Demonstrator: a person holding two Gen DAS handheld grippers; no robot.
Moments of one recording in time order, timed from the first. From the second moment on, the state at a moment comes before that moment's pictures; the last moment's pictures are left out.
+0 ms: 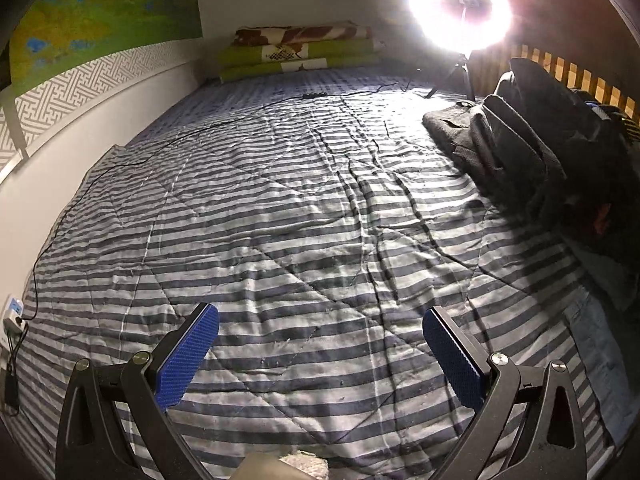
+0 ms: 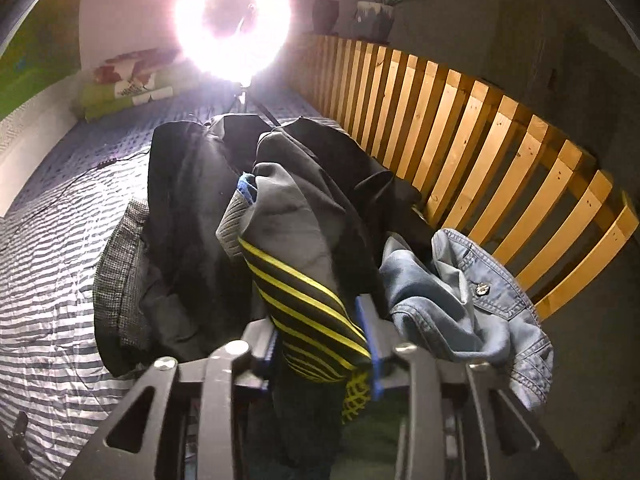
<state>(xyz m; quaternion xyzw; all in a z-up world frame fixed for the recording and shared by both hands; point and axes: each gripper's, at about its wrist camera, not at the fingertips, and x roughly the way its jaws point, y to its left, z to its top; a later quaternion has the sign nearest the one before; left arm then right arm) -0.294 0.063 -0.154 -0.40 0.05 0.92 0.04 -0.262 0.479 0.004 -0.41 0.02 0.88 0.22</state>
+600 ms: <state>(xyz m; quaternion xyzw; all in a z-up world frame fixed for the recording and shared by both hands) -0.284 0.028 -0.132 -0.38 0.03 0.93 0.02 -0.238 0.458 0.091 -0.32 0.00 0.92 0.23</state>
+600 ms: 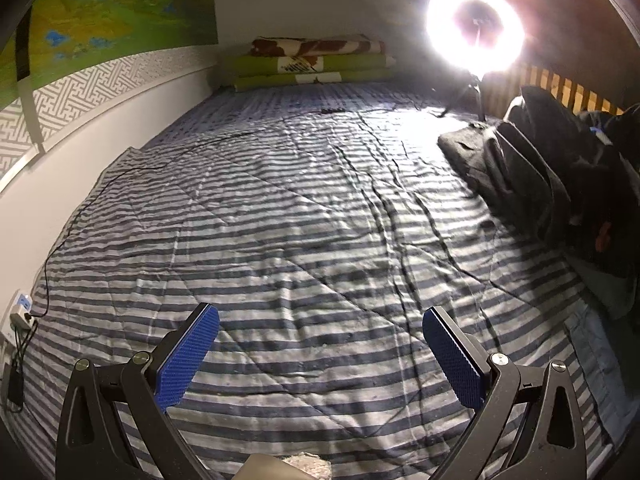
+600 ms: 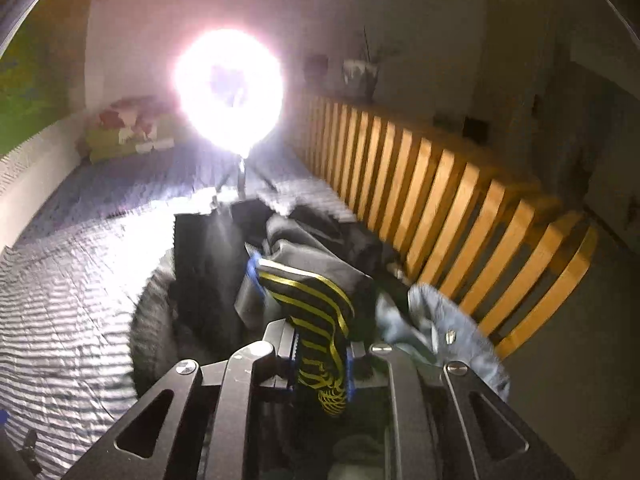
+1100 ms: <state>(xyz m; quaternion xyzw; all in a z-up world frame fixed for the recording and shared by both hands) -0.272 -0.054 -0.113 -0.36 -0.01 0.93 -0.03 -0.262 0.279 0.182 -0.25 -0.09 0.96 0.10</state>
